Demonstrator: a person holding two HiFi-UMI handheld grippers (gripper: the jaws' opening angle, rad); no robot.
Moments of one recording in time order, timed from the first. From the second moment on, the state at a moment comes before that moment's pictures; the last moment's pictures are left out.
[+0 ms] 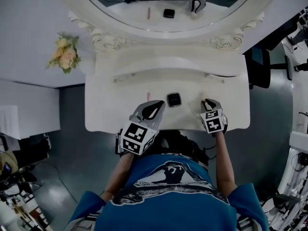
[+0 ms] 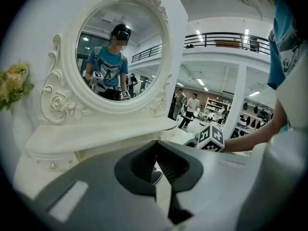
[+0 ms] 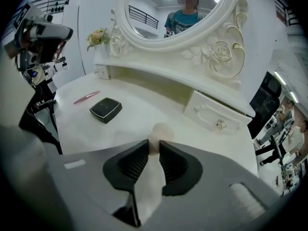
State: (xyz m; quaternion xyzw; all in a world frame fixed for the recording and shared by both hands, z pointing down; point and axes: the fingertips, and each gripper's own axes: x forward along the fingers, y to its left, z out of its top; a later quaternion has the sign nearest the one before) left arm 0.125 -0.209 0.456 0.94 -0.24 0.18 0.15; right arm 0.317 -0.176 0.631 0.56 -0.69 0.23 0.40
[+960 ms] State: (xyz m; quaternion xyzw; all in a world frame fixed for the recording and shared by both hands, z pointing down) left arm 0.051 -0.228 0.460 0.92 -0.31 0.18 0.17; right arm 0.318 -0.170 0.615 0.63 -0.65 0.29 0.30
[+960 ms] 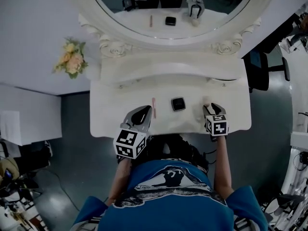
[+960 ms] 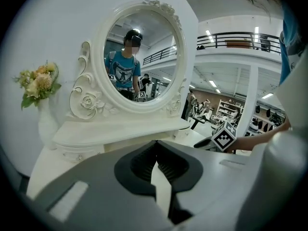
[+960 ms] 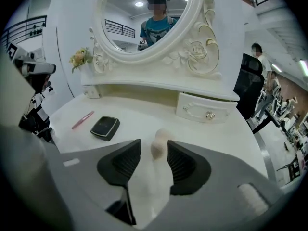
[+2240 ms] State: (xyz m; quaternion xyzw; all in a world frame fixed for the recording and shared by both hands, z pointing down) left arm -0.024 -0.178 0.447 0.94 -0.26 0.15 0.16; right arm 0.157 -0.127 0.488 0.66 -0.70 0.22 0.14
